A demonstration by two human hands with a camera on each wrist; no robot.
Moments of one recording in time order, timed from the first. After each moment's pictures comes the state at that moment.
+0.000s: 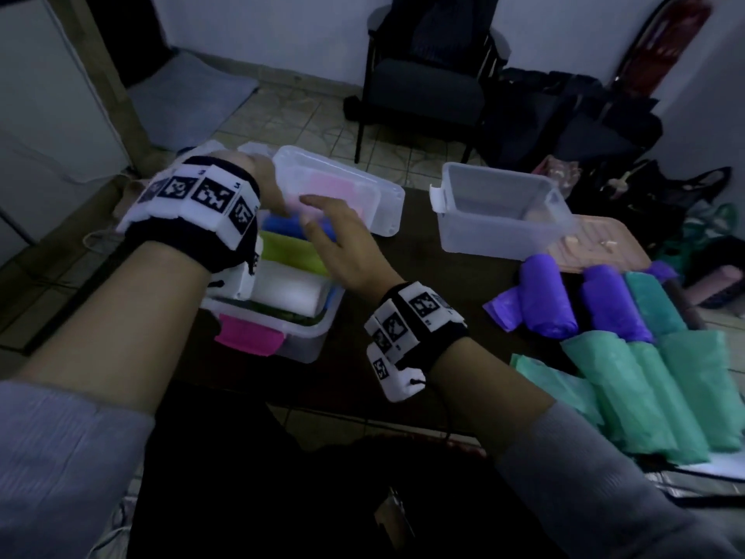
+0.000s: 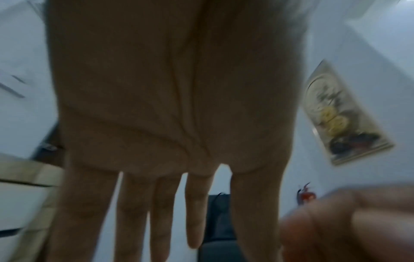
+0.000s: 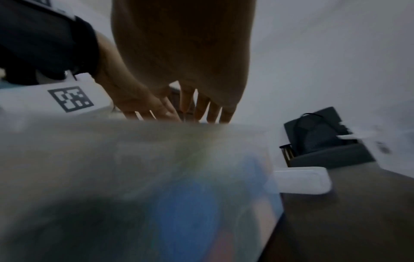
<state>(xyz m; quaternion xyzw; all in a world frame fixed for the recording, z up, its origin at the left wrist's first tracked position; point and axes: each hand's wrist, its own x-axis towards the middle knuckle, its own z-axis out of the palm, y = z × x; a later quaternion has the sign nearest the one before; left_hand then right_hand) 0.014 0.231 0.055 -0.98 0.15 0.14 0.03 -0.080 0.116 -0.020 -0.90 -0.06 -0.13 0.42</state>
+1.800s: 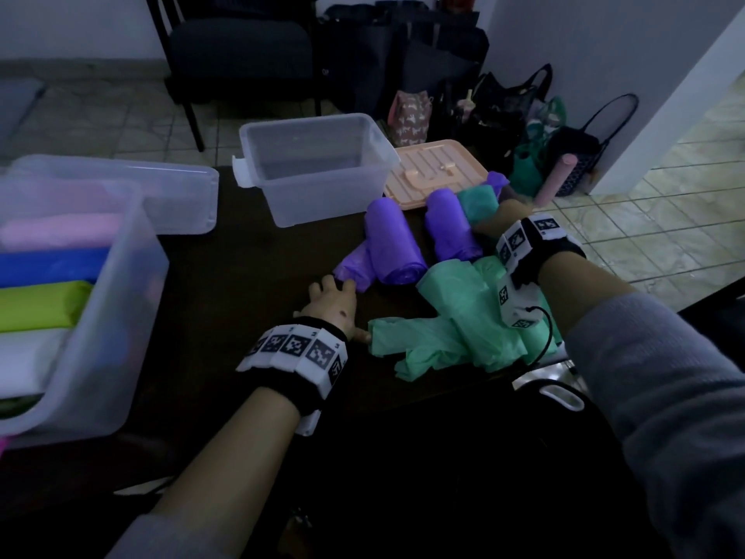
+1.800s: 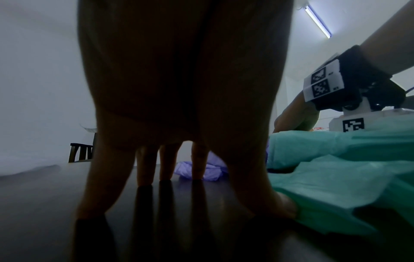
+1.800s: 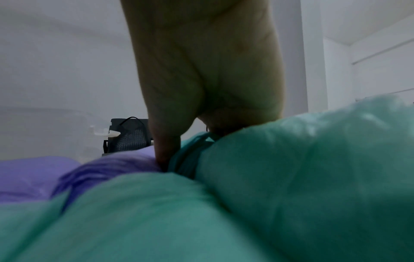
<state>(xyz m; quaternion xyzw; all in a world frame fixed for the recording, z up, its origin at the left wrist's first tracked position) -0.161 -0.016 -0.084 -0.88 0.34 0.33 -0.01 -0.253 -0.258 -0.052 -0.83 0.53 0.03 0.17</state>
